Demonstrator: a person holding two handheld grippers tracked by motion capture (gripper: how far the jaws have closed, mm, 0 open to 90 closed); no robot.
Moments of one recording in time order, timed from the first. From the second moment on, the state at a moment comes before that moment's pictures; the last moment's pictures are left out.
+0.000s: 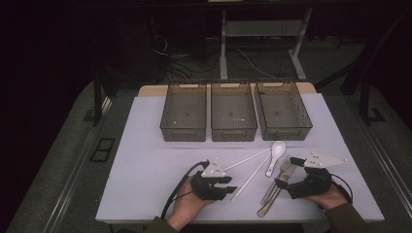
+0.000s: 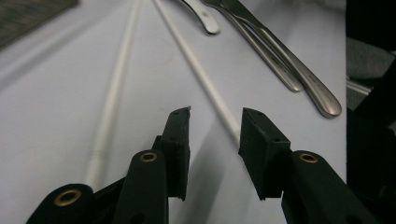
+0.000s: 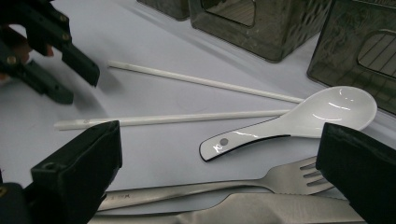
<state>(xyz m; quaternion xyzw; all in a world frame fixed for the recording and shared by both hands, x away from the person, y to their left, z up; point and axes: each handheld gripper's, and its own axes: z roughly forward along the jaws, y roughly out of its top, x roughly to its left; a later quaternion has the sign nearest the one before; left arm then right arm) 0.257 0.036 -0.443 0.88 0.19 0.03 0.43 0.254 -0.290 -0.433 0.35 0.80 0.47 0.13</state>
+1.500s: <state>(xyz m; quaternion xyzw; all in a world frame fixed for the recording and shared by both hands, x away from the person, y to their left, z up) 0.283 0.055 -0.446 0.90 0.22 0.11 0.37 0.254 -0.290 -0.433 0.35 0.80 0.47 0.13</state>
